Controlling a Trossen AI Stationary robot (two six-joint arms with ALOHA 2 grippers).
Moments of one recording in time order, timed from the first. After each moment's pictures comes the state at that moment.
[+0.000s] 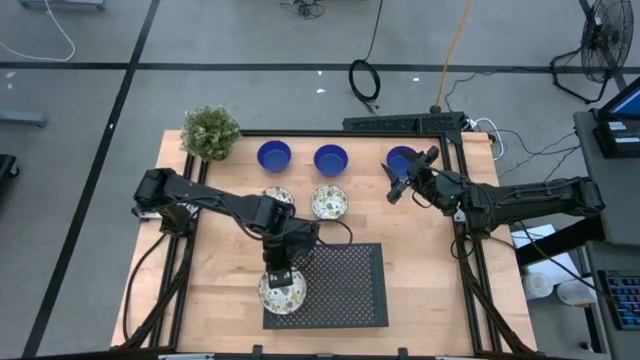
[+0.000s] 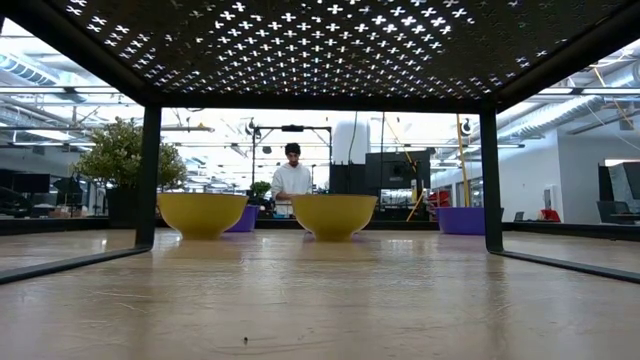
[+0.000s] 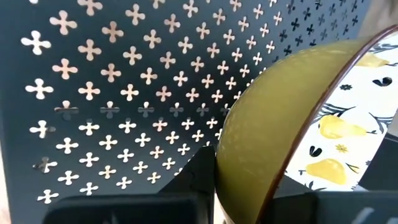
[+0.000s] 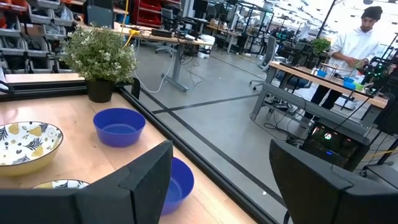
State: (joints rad) left arm -0.22 1.78 1.55 -1.15 0.53 -0.48; right arm -0.04 0.86 0.49 0.26 0.76 -0.14
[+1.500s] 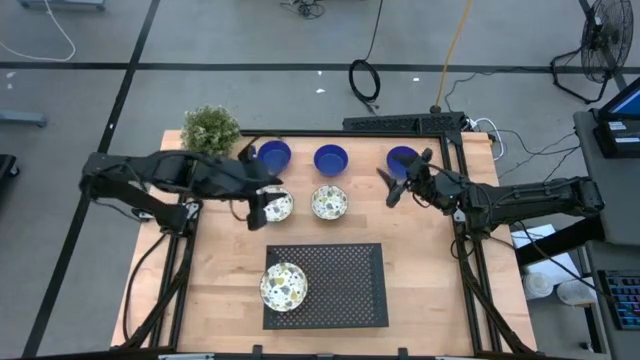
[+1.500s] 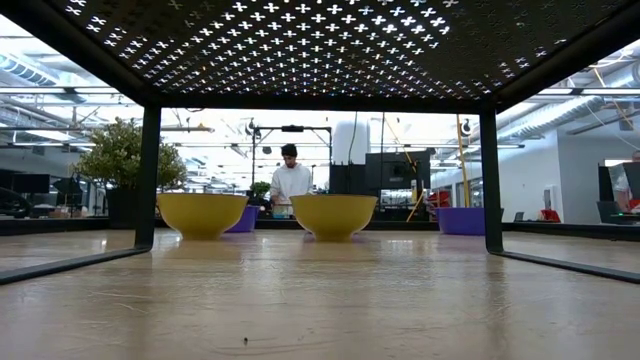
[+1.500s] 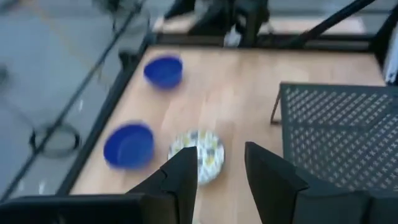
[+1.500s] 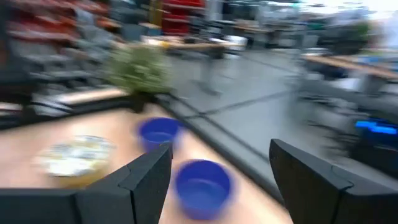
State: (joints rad) left arm -0.15 1.24 1.46 -0.81 -0.33 -0.11; right arm -0.04 0.88 0.49 0.30 0.59 0.00
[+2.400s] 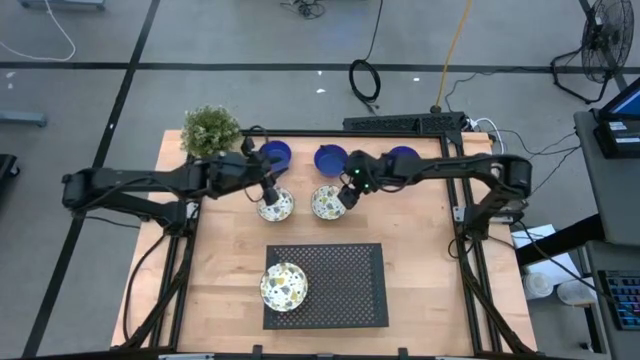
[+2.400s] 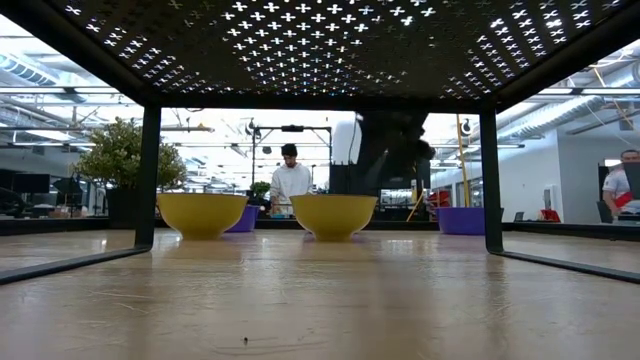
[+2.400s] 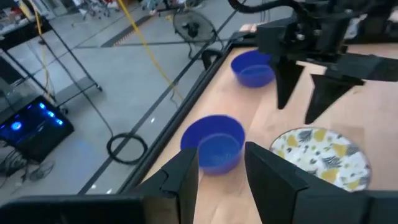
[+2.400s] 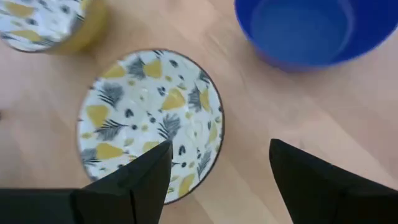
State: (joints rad) left arm 0.18 1.07 0.73 -0.02 -0.36 0.14; right arm -0.27 1.65 1.09 -0.40 0.02 0.48
